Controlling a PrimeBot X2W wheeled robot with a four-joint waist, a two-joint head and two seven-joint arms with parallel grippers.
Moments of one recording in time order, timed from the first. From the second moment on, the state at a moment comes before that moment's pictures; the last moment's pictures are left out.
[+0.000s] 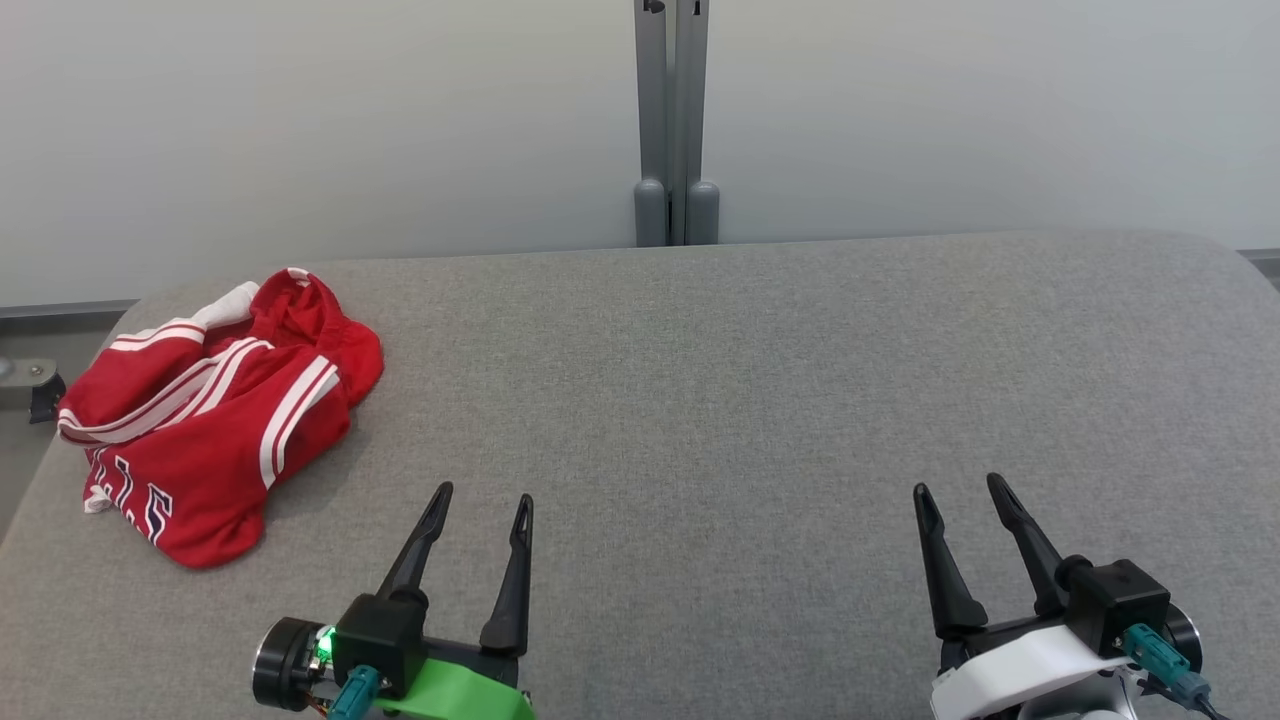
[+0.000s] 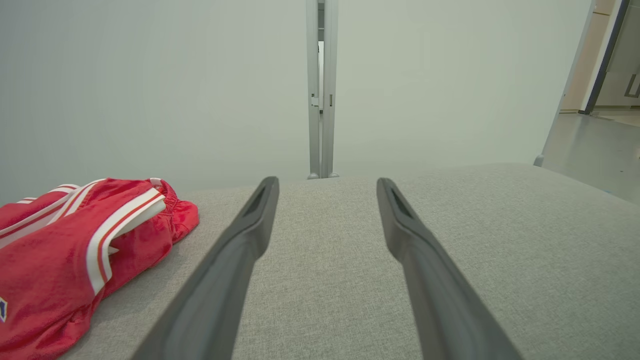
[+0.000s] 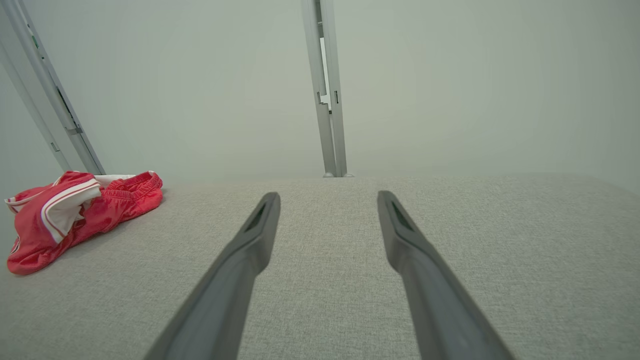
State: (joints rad) left arm 0.01 0.05 -0.27 0.14 -0.14 -0.06 -0.26; right arm 0.06 -0.05 0.08 0.13 0.16 0.13 -0.26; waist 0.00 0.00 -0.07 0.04
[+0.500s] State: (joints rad) left arm 0.01 0.05 -0.27 0.15 -0.13 -0.06 -0.26; right arm 0.06 -0.05 0.08 0.13 0.15 0.13 -0.26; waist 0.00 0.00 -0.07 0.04
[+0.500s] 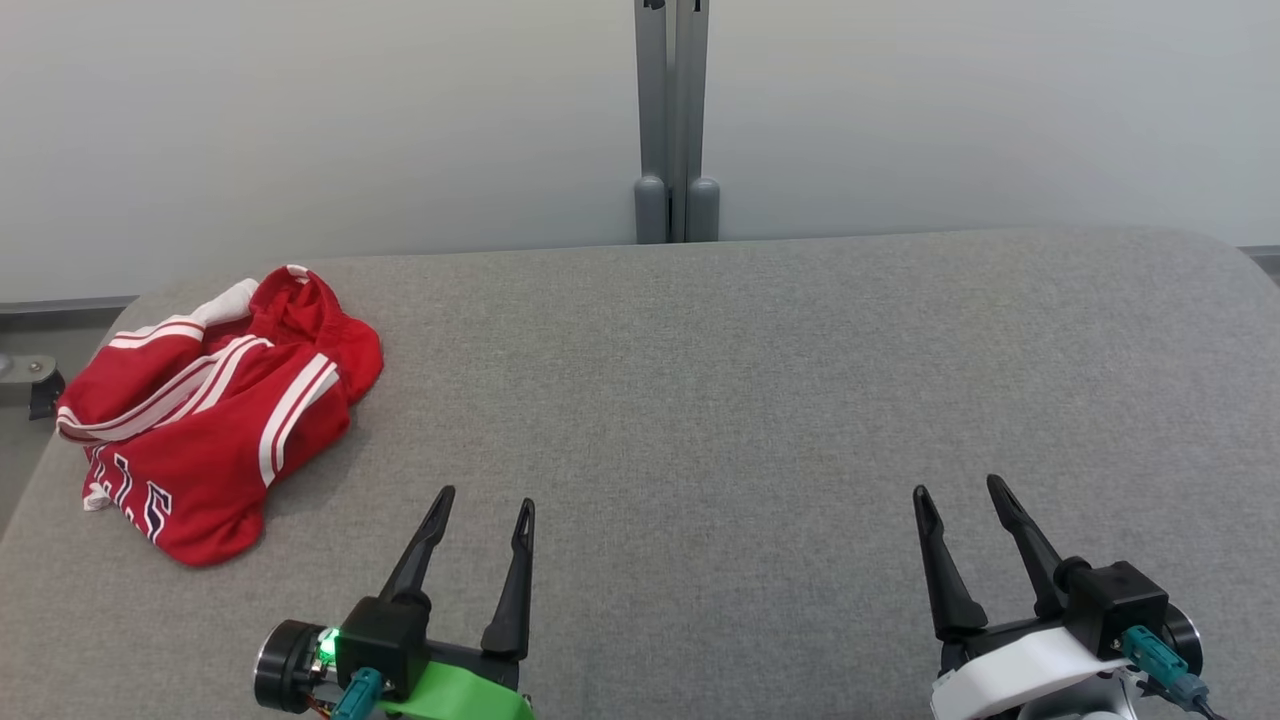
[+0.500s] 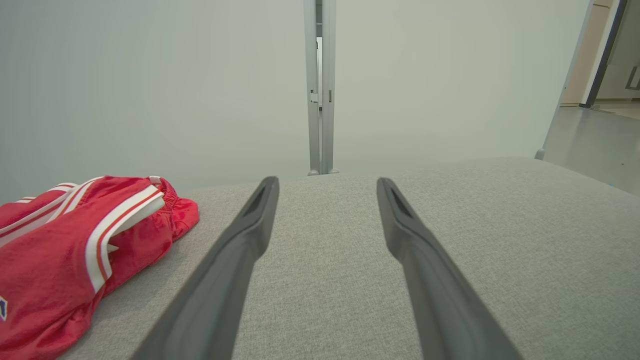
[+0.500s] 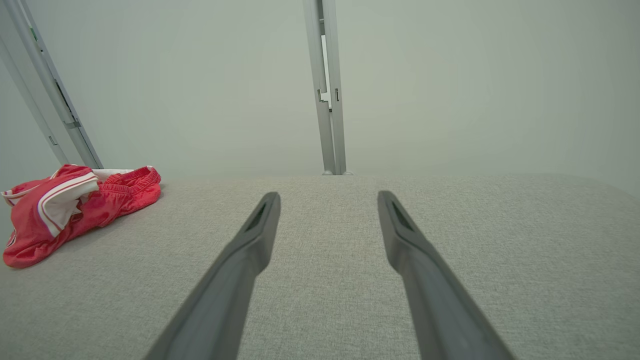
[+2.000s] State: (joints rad) left arm 0.05 0.05 -0.15 0.09 -0.15 0.04 -0.26; right arm 0.02 -0.05 0.15 0.18 0.11 0.13 -0.26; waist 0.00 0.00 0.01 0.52
